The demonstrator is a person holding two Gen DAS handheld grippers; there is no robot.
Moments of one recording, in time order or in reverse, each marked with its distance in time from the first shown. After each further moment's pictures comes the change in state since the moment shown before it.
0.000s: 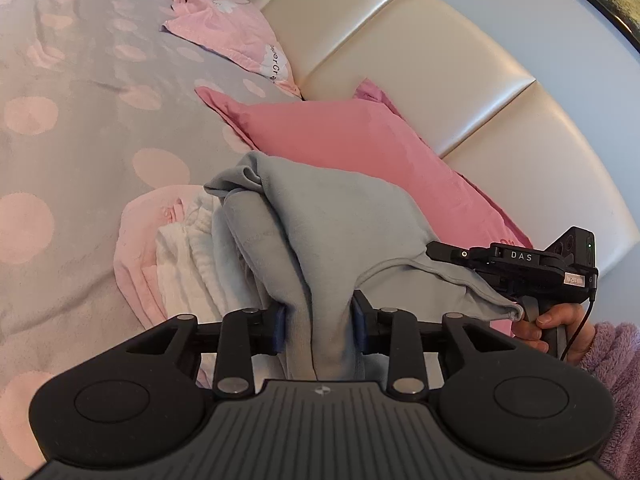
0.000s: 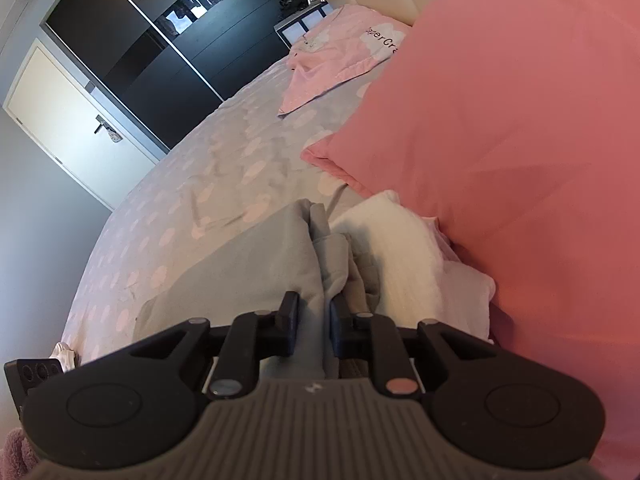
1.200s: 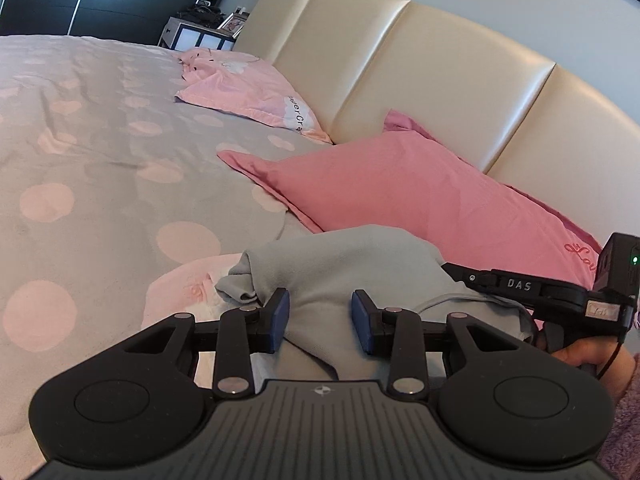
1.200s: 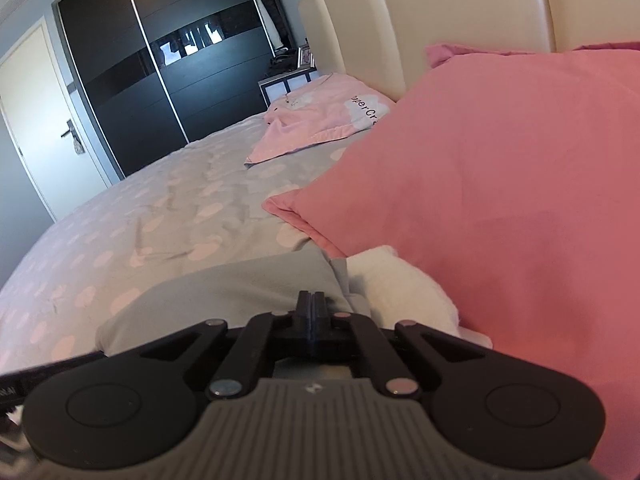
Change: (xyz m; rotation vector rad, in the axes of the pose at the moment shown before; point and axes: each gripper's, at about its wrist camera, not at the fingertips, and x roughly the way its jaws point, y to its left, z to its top) left arm 0.035 -0.014 0.009 0.161 -0.150 0.198; right arm 0.052 0.020 -0.023 -0.205 -0.246 -0.196
